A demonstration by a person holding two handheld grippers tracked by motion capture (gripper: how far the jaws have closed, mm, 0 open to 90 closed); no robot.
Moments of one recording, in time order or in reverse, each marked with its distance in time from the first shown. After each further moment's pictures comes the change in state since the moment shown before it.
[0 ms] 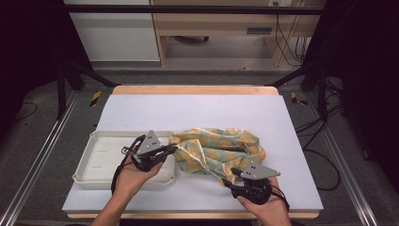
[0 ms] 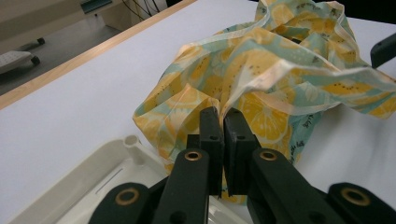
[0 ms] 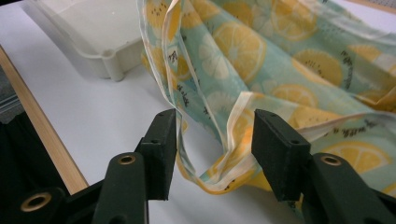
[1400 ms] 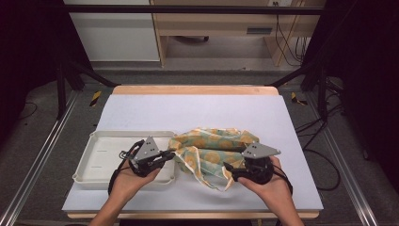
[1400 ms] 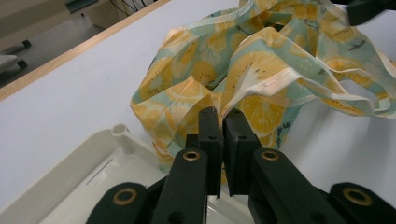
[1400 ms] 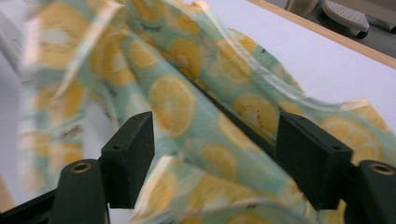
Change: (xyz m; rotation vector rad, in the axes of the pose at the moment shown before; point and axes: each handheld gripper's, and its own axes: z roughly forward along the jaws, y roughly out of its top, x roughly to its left) left arm -0.005 -0.010 -0.009 0.014 -0.044 0.042; right arm -0.035 0.043 0.008 0.021 -0.074 -0.061
